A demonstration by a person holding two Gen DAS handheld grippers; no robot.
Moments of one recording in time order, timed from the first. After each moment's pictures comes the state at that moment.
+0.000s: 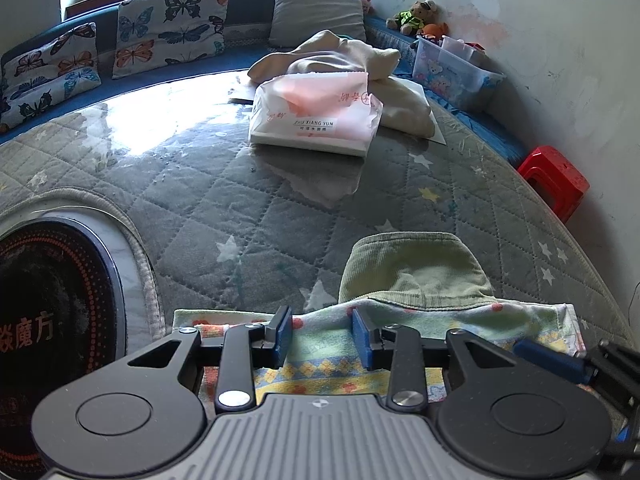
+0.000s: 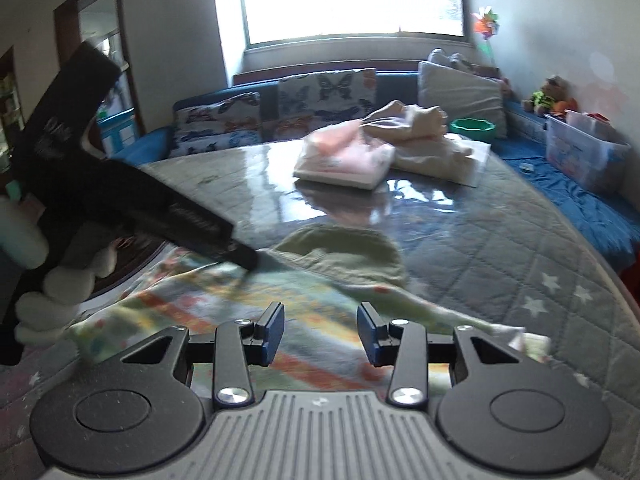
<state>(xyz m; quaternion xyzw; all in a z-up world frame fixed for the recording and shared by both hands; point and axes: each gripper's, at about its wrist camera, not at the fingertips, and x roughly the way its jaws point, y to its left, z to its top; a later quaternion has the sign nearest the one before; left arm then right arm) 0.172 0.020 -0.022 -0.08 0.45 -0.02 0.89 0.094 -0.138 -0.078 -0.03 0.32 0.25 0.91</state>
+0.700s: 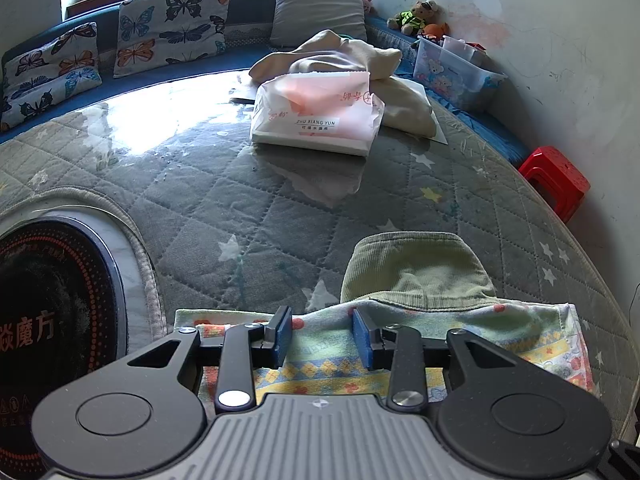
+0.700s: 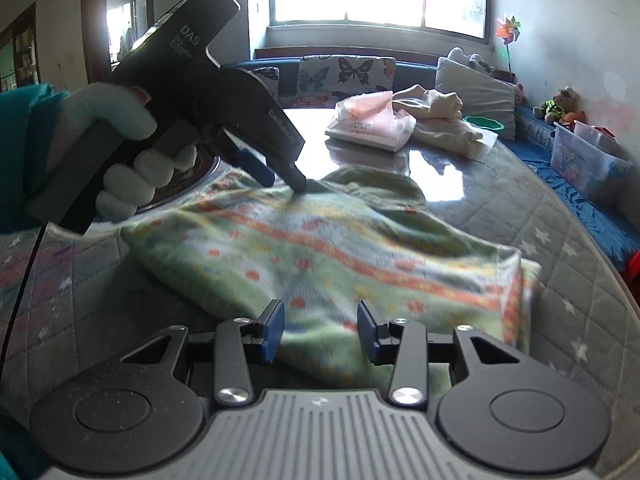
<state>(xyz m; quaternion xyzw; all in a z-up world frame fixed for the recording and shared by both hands) 0.173 0.021 -0.023 -0.08 0.45 -0.02 0.89 0.015 -0.142 -0.088 -0.09 0.32 0.25 0.91</state>
